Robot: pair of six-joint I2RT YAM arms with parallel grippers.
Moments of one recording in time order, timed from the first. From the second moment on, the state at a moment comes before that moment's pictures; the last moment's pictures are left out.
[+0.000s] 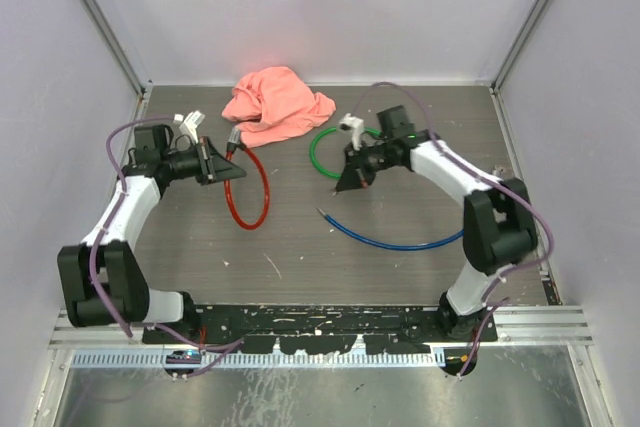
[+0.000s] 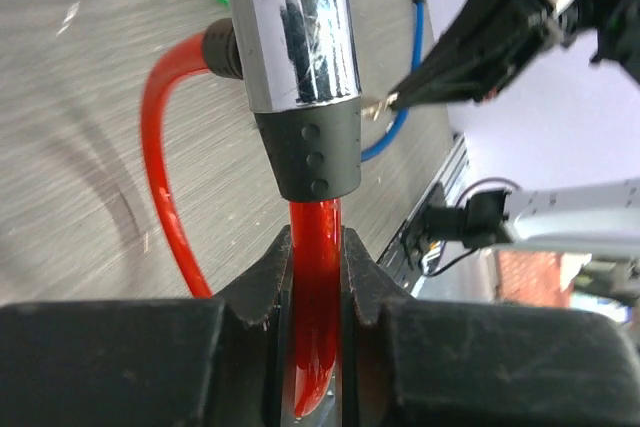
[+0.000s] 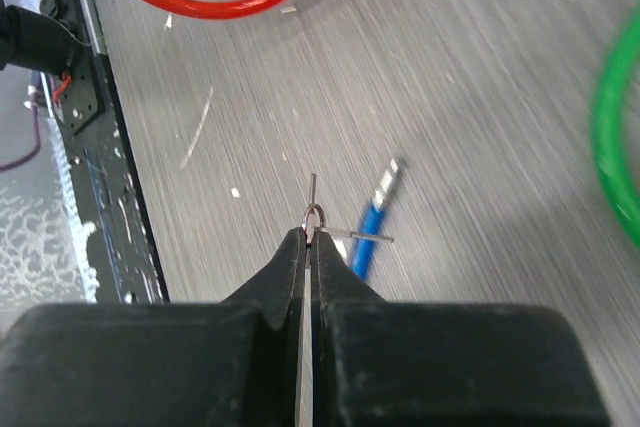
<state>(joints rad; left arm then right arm) 0.05 1.32 0.95 -0.33 1.06 -0.30 0.32 1.65 1.22 -0.54 -0.90 -0.28</state>
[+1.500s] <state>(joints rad) 0.19 0.86 0.68 -0.22 0.64 -0.57 0.48 1.29 1.06 -0.76 -0.51 -0.70</state>
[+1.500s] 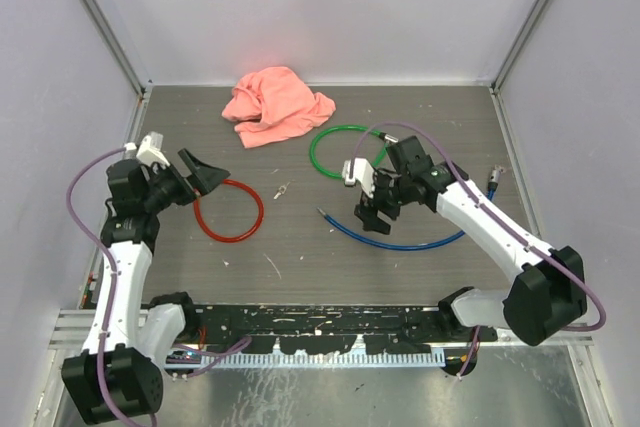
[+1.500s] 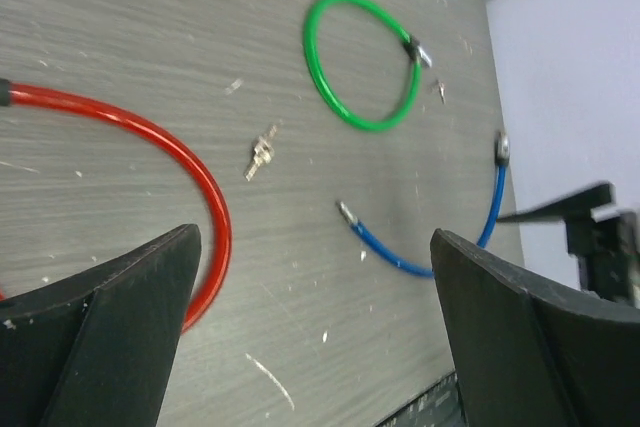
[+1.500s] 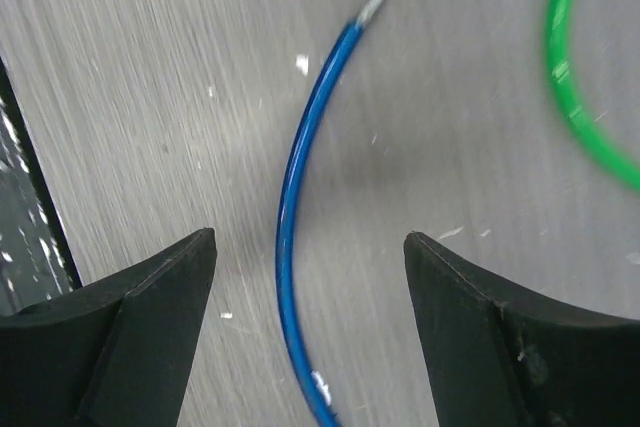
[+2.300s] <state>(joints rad) 0.08 0.75 0.68 -0.37 0.65 -0.45 0.51 1.43 0.79 -0.58 -0.30 -0.77</state>
